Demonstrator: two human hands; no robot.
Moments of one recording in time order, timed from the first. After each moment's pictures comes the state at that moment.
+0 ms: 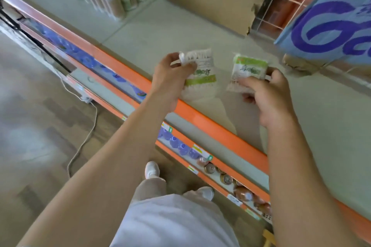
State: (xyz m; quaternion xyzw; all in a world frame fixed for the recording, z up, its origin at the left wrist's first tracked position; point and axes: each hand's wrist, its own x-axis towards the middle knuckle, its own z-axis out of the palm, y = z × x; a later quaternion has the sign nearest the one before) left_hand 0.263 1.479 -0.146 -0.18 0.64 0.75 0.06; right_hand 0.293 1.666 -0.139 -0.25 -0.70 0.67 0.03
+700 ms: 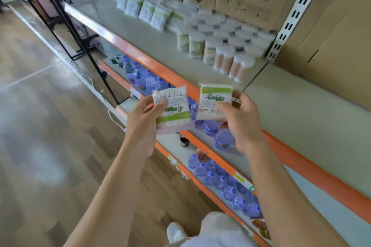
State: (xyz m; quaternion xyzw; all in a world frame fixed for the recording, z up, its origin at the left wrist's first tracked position) left_hand 0.239 1.096 -0.131 -0.23 0.56 0.79 -0.05; right_hand 0.209 1.282 -0.122 -0.09 -0.70 0.71 -0.02
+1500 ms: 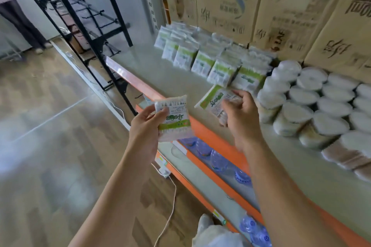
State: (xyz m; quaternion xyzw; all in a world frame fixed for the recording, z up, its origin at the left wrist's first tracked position) left_hand 0.005 0.865 -0.114 -0.25 0.60 0.76 -0.08; right_hand -0.052 1.047 -0.132 -0.08 -0.67 0.74 0.01
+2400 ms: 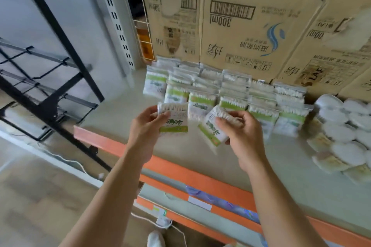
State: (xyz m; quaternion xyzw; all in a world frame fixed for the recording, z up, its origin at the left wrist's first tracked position) left_hand -0.265 0.697 -0.140 -0.07 0.66 0.74 0.10; right_hand -0.198 0.899 -0.133 -0.23 -0.71 0.65 0.14
